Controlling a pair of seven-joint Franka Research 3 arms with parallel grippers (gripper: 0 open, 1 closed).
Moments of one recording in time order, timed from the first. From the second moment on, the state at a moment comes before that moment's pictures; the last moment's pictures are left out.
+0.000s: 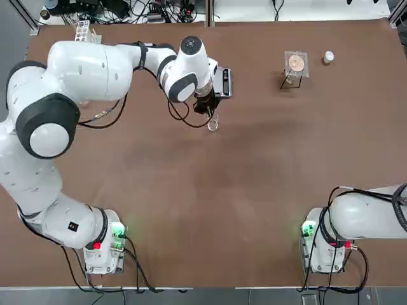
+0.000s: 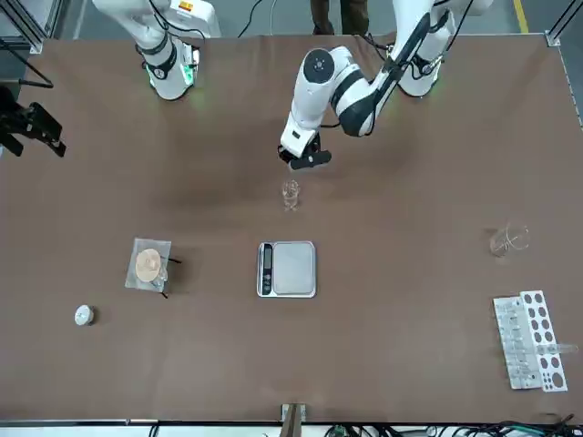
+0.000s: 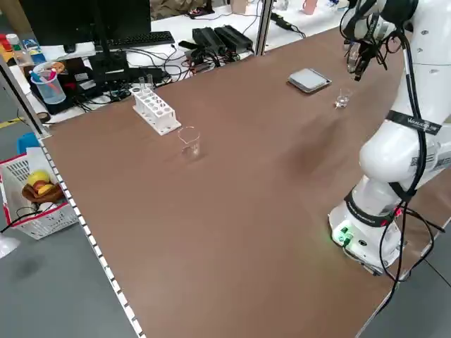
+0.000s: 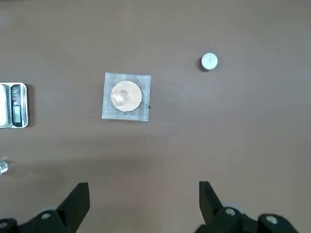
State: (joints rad) left arm -0.34 0.39 -0.60 -1.95 0.16 2.43 -1.27; right arm 0.03 -0.10 -0.04 -1.61 -0.01 1.60 0.01
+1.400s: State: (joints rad) left arm -0.38 0.47 -0.58 -1.84 0.23 2.33 -1.35; right arm 0.03 -0.10 -0.04 -1.61 -0.01 1.60 0.00
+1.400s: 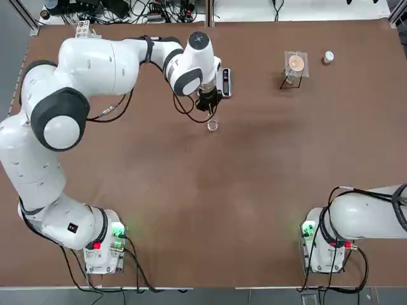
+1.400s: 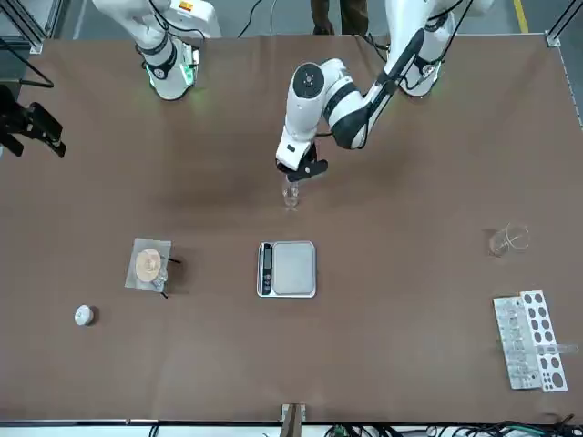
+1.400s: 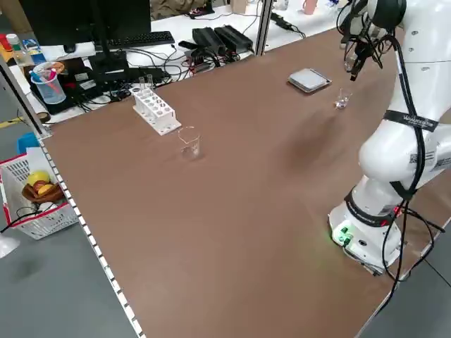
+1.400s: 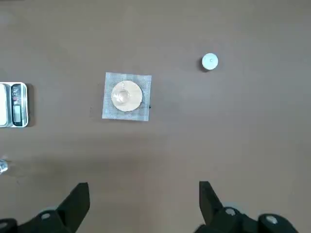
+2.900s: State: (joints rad) left arm -0.40 0.48 -0.58 -1.83 0.24 2.32 -1.41; right arm 0.03 -0.10 -0.04 -1.61 -0.01 1.60 0.00
